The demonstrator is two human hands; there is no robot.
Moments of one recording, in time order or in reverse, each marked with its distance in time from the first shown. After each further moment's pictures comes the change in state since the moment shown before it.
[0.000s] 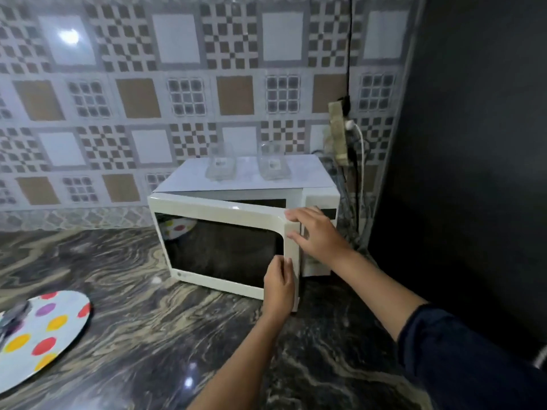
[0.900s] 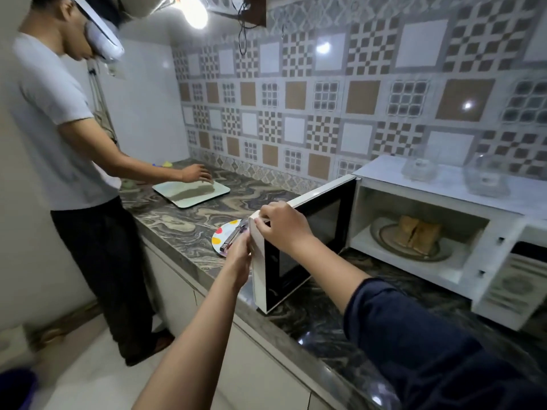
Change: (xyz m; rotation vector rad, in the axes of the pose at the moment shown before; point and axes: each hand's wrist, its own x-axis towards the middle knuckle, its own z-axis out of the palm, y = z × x) left_hand -0.131 0.031 -0.332 -0.411 0.668 -0.408; right_hand 0.010 -0.340 0.111 0.218 -0.300 -0.427
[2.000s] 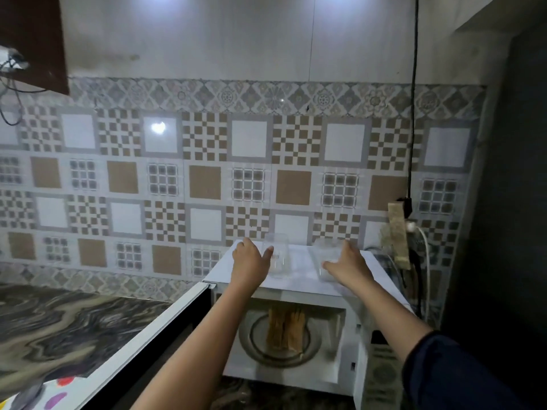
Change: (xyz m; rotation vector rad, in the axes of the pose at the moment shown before) left_hand 0.126 0.066 0.350 0.950 -0.352 0.517; right_hand -0.018 0.339 -0.203 -0.124 0.323 1.013
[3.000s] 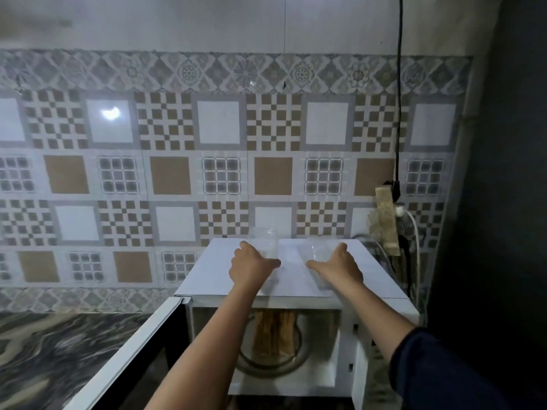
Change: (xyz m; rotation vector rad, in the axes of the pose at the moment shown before) left_hand 0.063 0.000 0.068 -0.031 -0.113 -0.135; right_hand 0.032 0.017 0.034 0.067 0.030 0.205
